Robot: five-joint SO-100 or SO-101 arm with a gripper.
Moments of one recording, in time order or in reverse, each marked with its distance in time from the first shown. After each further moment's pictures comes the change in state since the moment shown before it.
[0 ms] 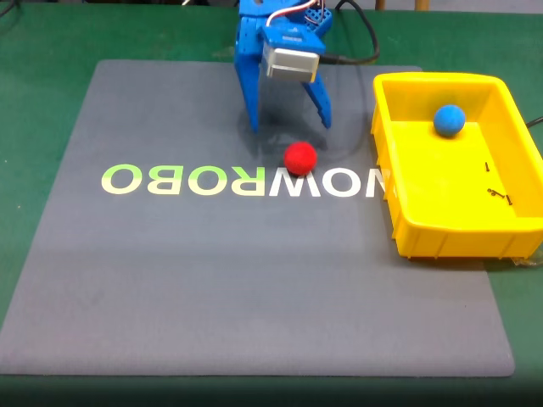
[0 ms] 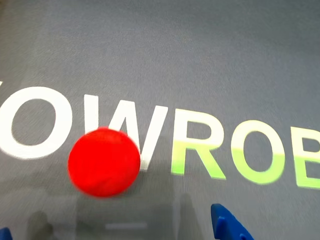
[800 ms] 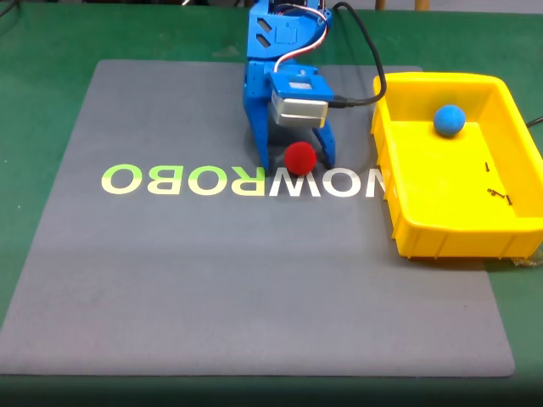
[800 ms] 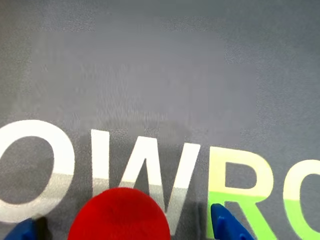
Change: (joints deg) arm -3.3 -19.6 -10.2 -8.9 3.0
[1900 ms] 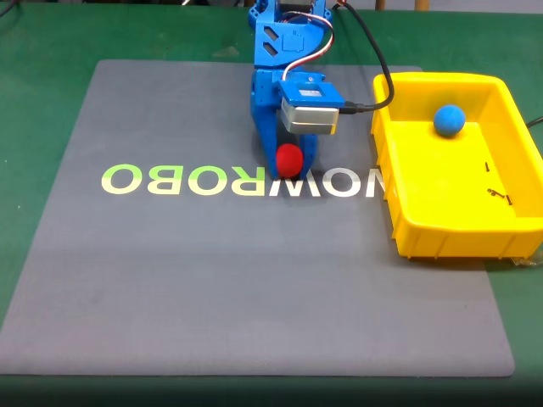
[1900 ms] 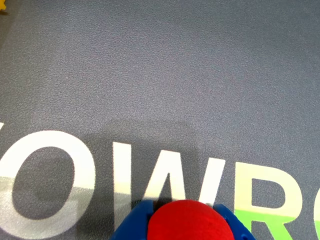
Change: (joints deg) arm -1.8 -3.1 -1.8 -1.2 0.6
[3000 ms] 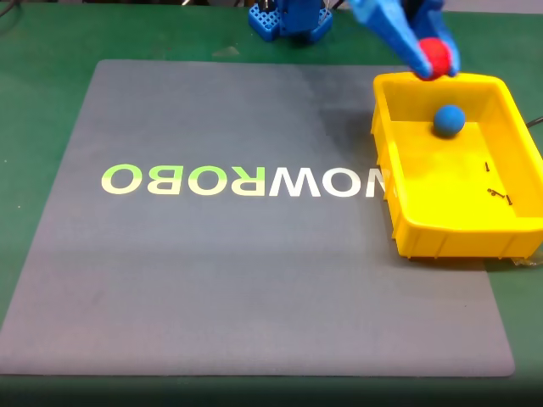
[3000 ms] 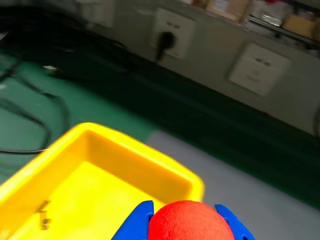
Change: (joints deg) arm -22.4 23.0 0.1 -10.5 -2.5
